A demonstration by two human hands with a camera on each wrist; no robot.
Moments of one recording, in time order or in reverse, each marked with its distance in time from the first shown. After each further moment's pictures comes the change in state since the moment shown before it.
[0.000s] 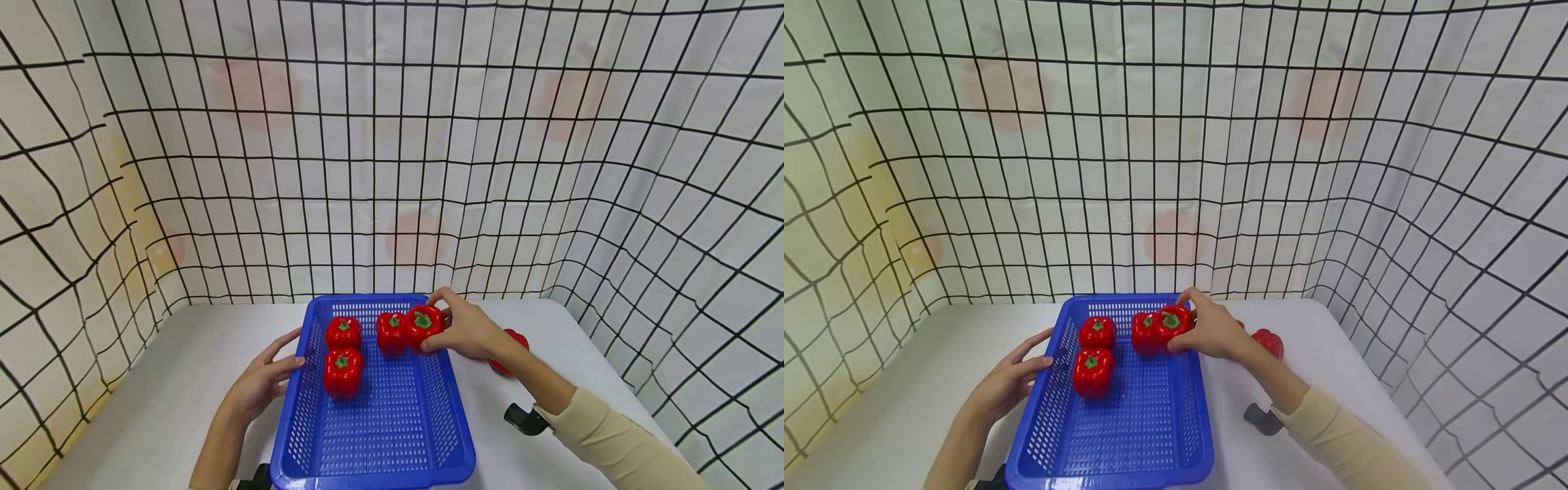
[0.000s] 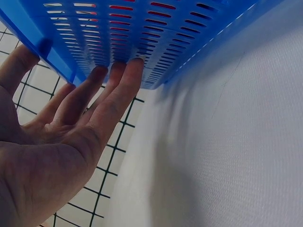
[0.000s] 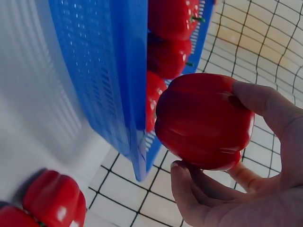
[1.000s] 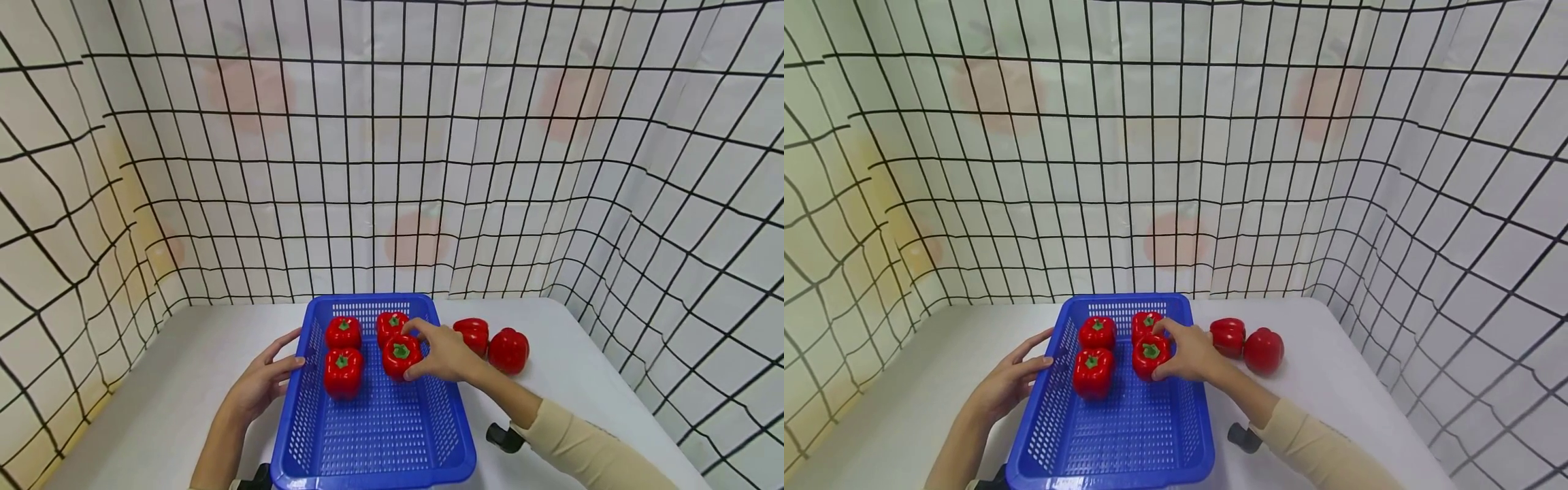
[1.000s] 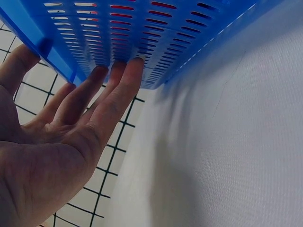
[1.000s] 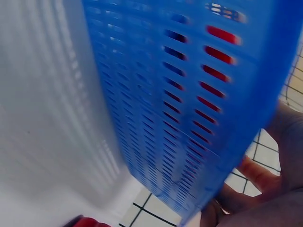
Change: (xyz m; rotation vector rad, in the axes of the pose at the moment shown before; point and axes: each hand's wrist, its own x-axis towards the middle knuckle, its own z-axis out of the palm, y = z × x) left_hand 0.002 0.001 0.001 0.005 -0.003 0.006; right_hand 0.008 0.013 0.056 -0.156 0.001 -0.022
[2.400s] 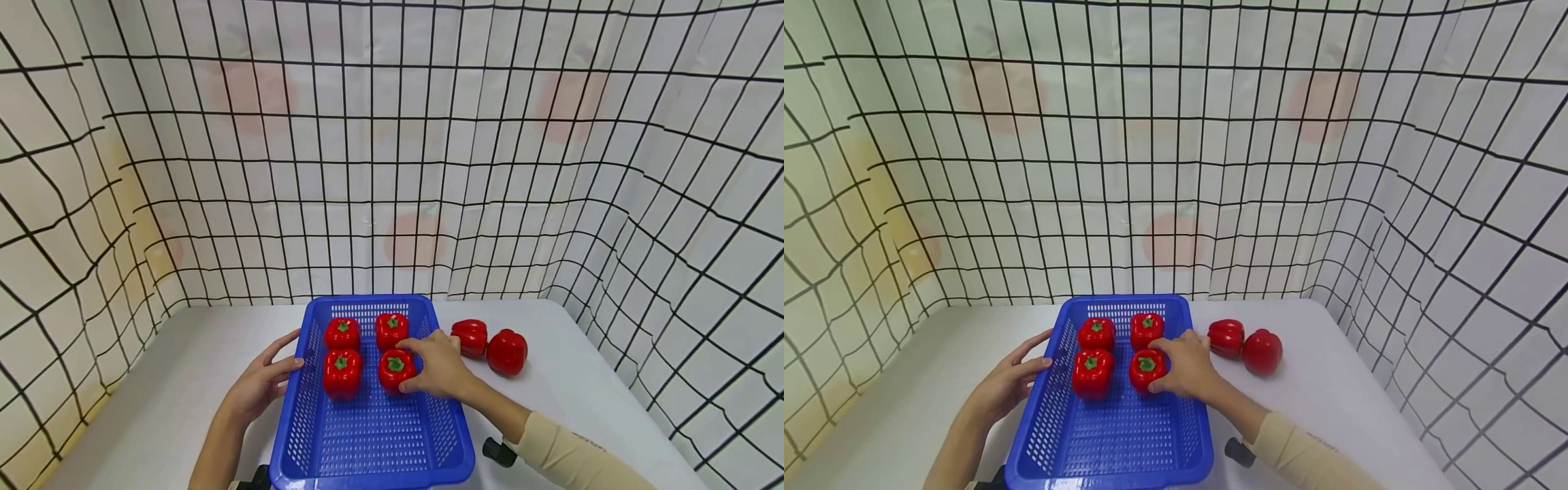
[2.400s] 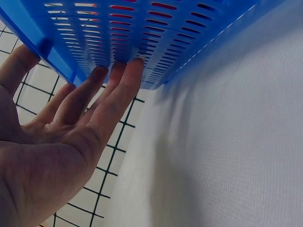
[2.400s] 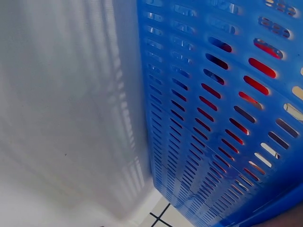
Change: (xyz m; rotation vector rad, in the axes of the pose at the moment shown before) left_hand -0.001 0.001 0.000 -0.013 -0.006 -0.004; right_hand -0.003 0.011 0.026 -0.186 0.061 -0.089
